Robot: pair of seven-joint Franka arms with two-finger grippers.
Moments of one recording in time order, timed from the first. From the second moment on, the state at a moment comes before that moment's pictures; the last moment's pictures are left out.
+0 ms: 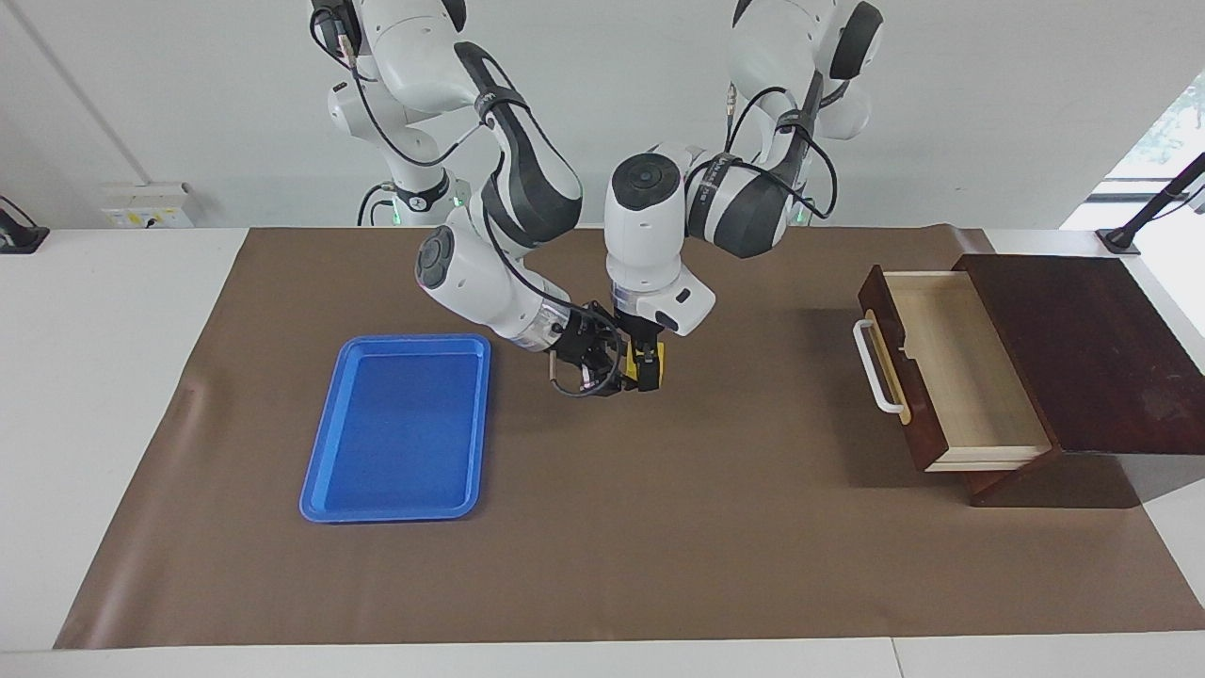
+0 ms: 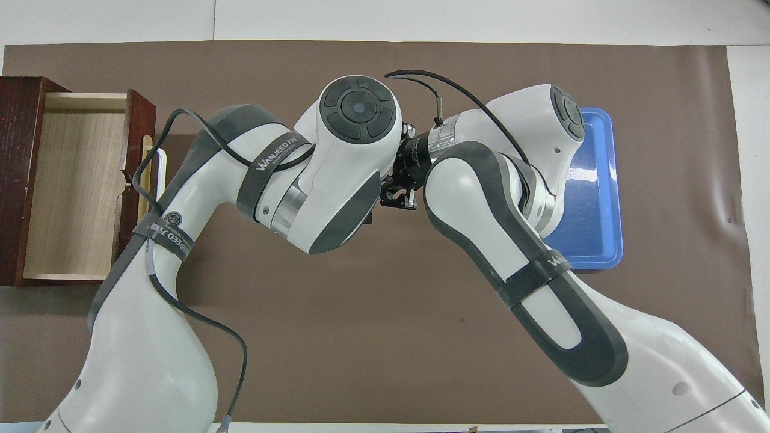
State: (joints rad) left arm -0.62 0.48 -0.05 -1.36 0.08 1.81 -2.23; right arm 0.47 0.41 -0.05 -1.64 0.85 2.16 1.58
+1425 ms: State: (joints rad) left arm -0.61 0.47 -0.03 -1.33 0.08 1.79 -2.20; right arm 0.46 0.41 -0.06 -1.64 0.85 2.17 1.59
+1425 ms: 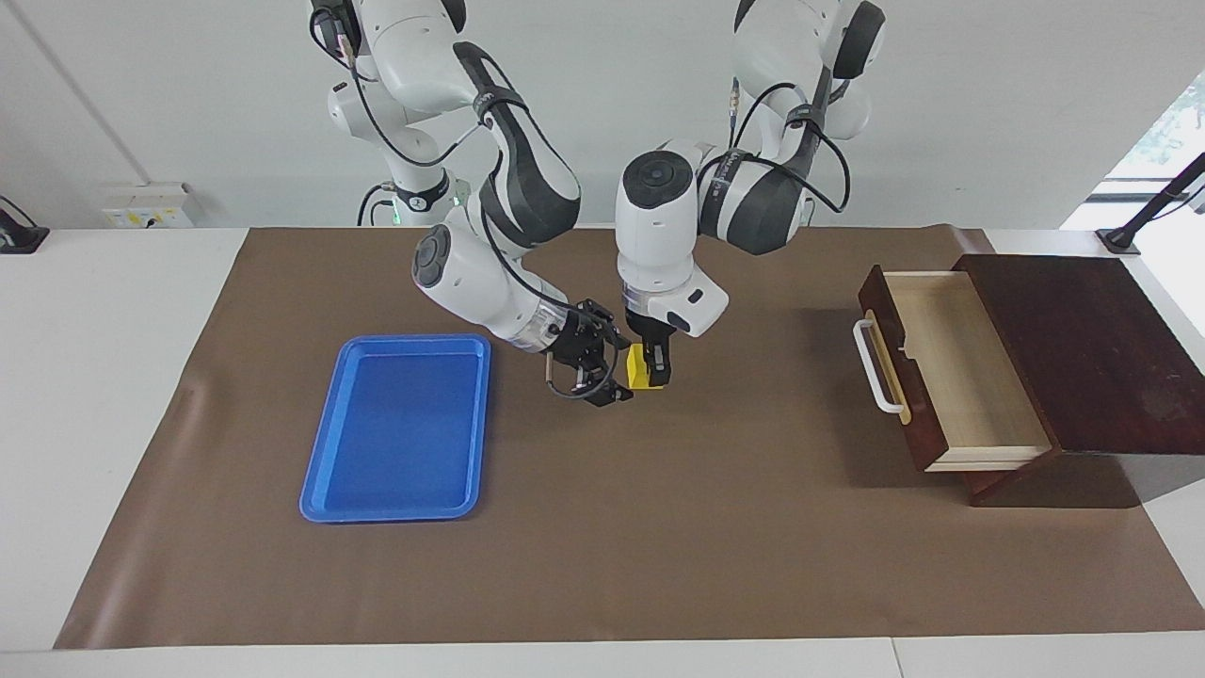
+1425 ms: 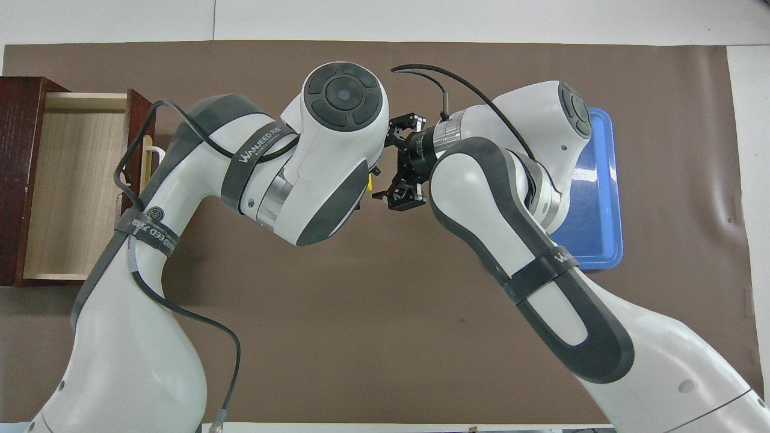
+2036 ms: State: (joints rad) left arm -0.30 0.28 -0.02 -1.31 0.07 1.55 -1.78; right arm 0.18 0.28 -0.07 -1.63 0.61 1.84 1.29
